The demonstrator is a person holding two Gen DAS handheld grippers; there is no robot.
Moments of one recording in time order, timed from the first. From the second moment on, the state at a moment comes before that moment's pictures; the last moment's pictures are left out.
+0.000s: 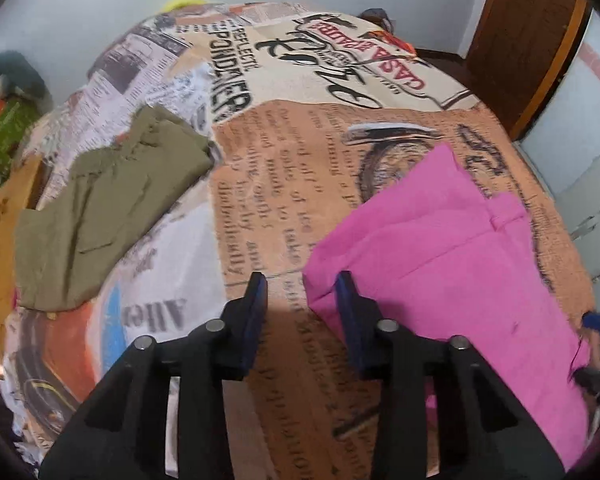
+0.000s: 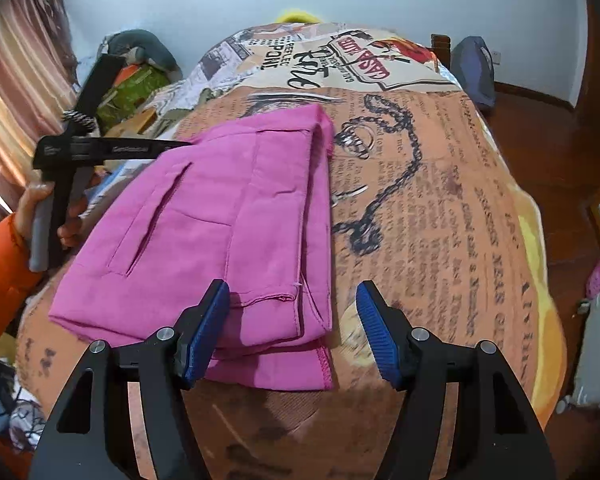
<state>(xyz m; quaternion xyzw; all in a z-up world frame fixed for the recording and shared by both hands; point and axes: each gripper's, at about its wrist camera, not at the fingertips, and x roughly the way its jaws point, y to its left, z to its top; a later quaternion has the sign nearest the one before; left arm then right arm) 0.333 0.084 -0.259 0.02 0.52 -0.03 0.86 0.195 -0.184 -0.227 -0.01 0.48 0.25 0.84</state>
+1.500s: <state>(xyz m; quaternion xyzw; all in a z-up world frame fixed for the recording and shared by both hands) 0.326 0.099 -0.249 -0.05 0.54 -0.05 0.84 0.215 -0.181 -0.189 -0.02 0.41 0.25 0.87</state>
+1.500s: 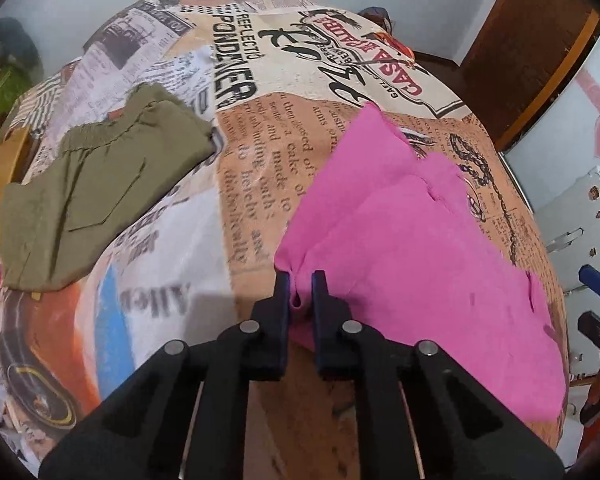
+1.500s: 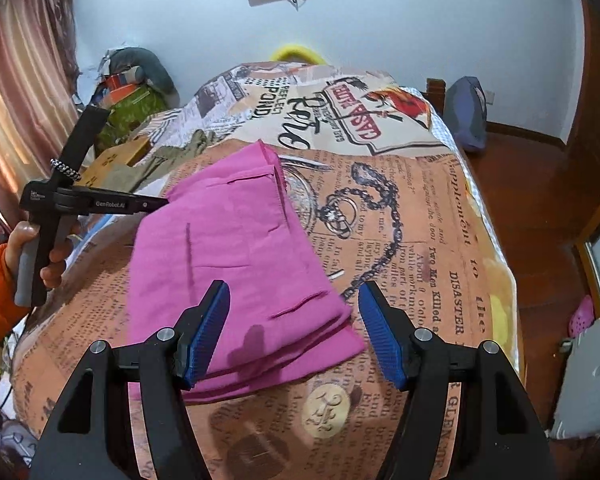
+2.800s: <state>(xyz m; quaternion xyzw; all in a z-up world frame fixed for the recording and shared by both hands) 0.319 0.048 -0.215 0.05 0.49 -0.12 0.86 0.275 -0.116 -0.223 -0.01 0.43 0.31 0.84</state>
